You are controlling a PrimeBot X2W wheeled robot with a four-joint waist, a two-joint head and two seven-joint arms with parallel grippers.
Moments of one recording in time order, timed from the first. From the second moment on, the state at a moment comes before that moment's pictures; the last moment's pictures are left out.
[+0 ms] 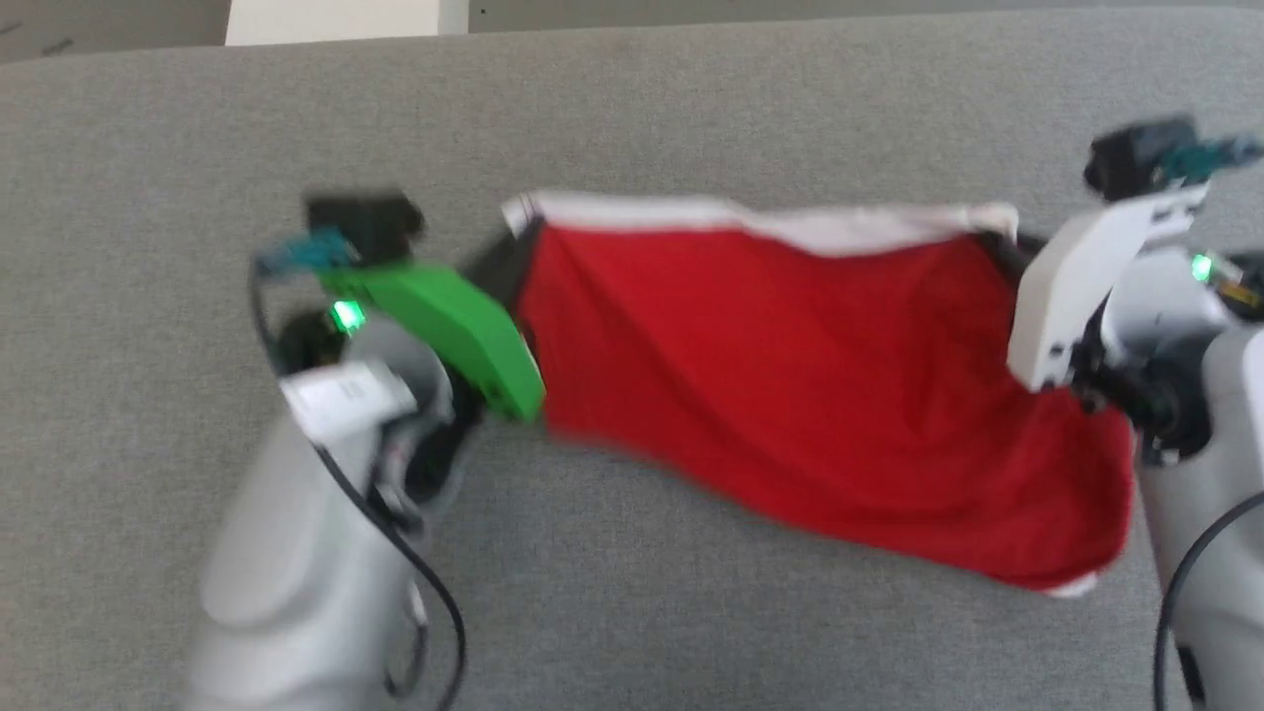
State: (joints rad) left arm -0.50 0.14 -0.27 0.09 -0.58 0.01 0.32; right arm -0.56 -0.21 0.04 0.16 0.32 0.13 0.72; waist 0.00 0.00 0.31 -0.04
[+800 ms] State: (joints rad) left arm -1.39 0.28 -0.10 0.51 -0.52 0.00 0.11; right arm -1.44 -0.06 -0.04 0.53 0.33 0.13 0.43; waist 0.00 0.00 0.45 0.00
